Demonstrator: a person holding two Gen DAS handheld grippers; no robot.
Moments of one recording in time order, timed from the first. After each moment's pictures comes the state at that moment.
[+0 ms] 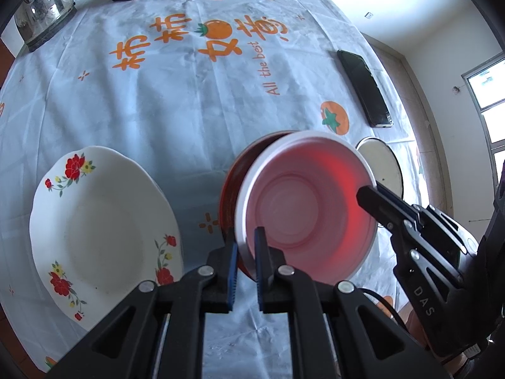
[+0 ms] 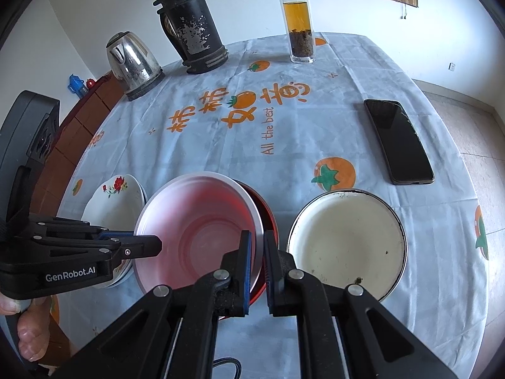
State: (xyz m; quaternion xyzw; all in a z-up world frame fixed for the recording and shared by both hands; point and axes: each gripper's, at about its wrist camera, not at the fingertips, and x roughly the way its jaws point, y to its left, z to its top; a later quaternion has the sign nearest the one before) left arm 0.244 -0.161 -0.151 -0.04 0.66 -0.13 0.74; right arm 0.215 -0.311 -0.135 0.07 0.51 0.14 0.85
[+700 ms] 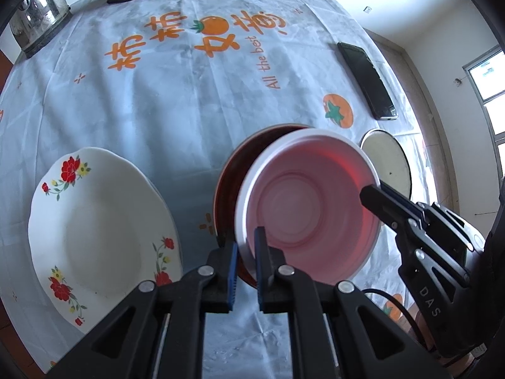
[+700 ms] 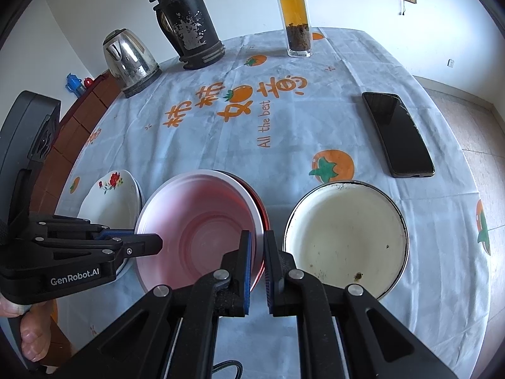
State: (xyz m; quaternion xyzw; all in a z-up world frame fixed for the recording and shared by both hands) left arm 0.243 -0.166 -0.157 -0.02 0.66 -0.13 0.74; right arm 0.215 -0.314 -0.143 0.07 0.52 0.14 0.84
